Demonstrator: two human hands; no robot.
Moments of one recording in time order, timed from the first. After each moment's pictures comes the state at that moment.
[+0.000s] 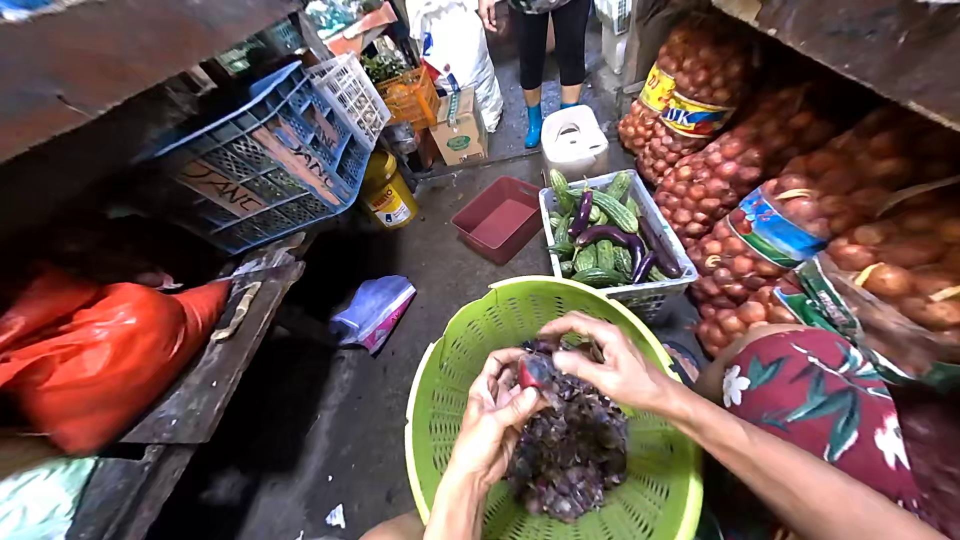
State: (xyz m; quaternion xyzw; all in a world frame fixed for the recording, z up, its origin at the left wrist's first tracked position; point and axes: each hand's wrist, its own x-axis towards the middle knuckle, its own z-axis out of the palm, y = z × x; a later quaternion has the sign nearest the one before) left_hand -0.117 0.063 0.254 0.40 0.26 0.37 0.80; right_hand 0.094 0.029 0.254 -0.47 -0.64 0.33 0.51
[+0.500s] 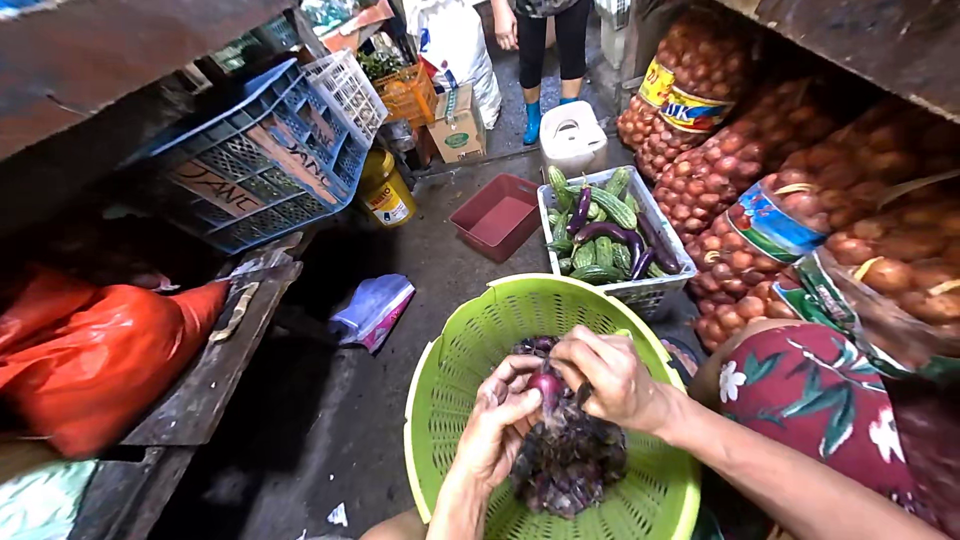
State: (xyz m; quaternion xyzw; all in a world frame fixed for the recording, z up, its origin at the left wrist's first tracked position) left_hand -0.117 0.062 0.250 0.40 0.23 0.32 0.83; right_hand 0.081 0.031 0.236 -0.43 -0.74 -0.12 0.50
